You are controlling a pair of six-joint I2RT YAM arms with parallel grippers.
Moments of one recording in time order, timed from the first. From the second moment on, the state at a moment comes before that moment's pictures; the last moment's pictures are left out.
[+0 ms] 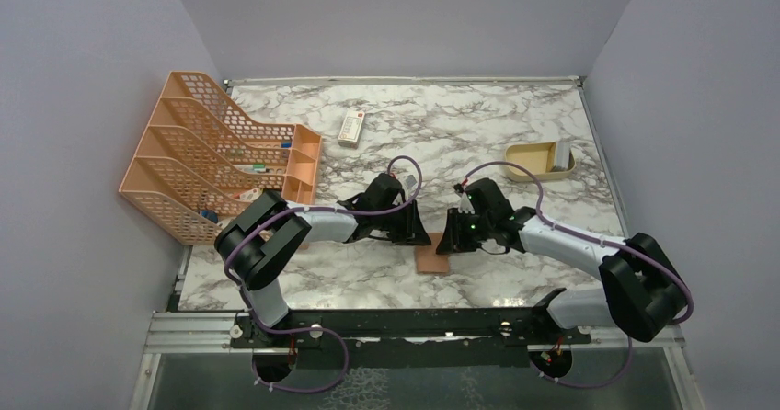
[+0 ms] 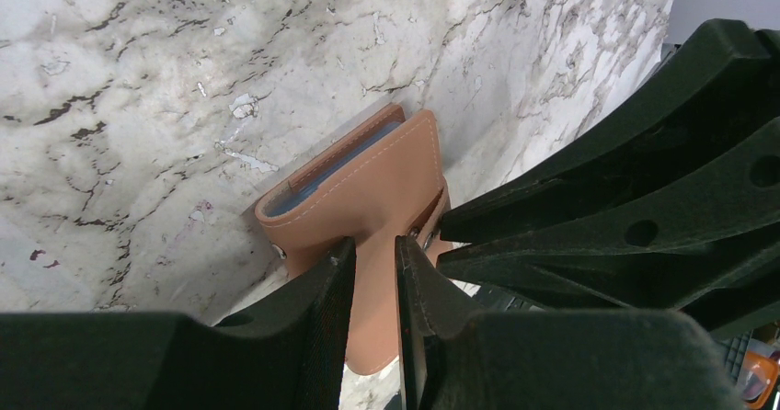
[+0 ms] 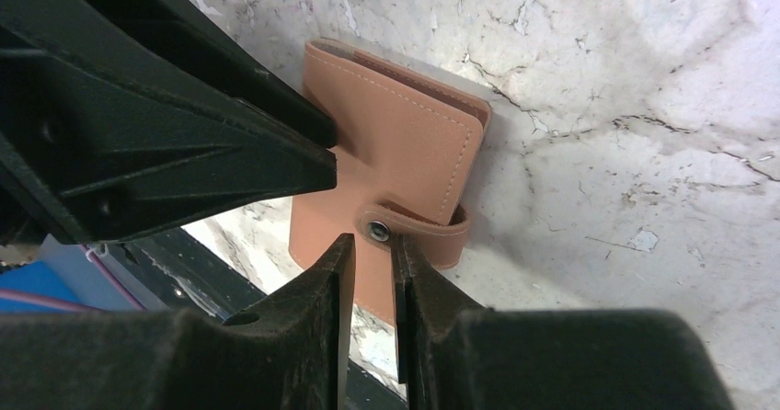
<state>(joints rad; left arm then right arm) -0.78 1.73 0.77 0.20 0.45 -0.86 0.61 1.31 0.59 -0.23 -0.34 0.58</state>
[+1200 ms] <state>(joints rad) -0.78 1.73 0.76 0.22 0.44 -0.87 0.60 1.43 0.66 -0.26 -0.36 0.58</state>
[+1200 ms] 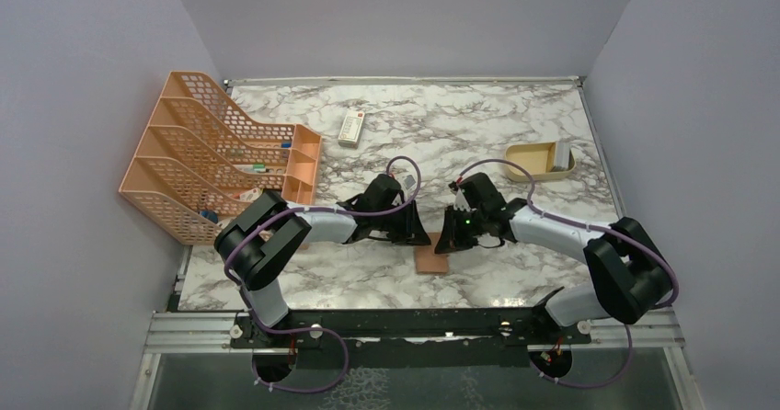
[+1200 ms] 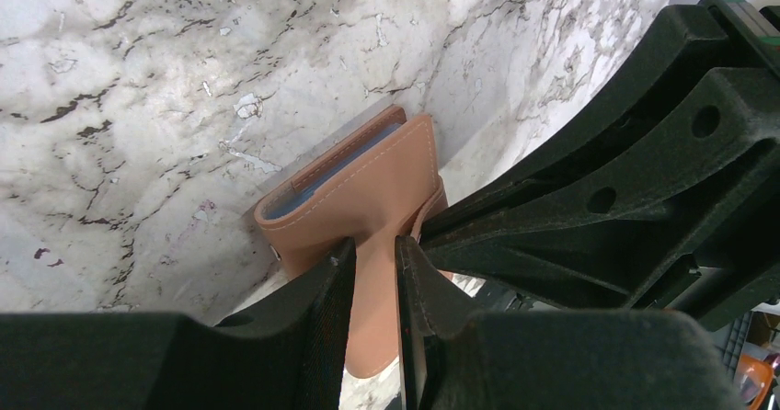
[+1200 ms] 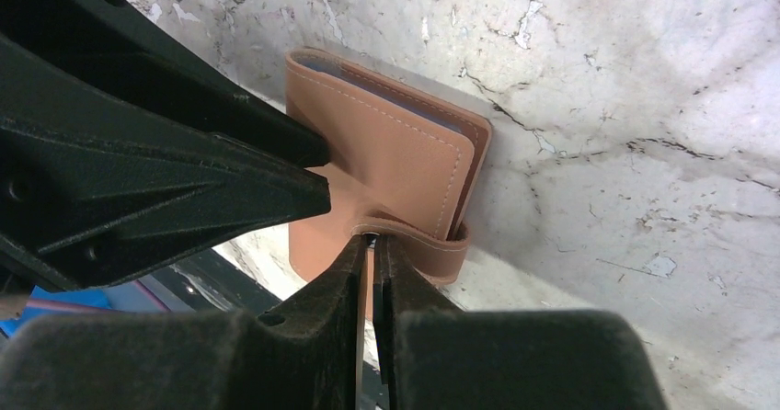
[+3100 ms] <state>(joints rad) -0.70 1.02 0.99 -0.35 0.04 -0.69 0.69 0.93 0.89 -0.46 0.09 0.49</state>
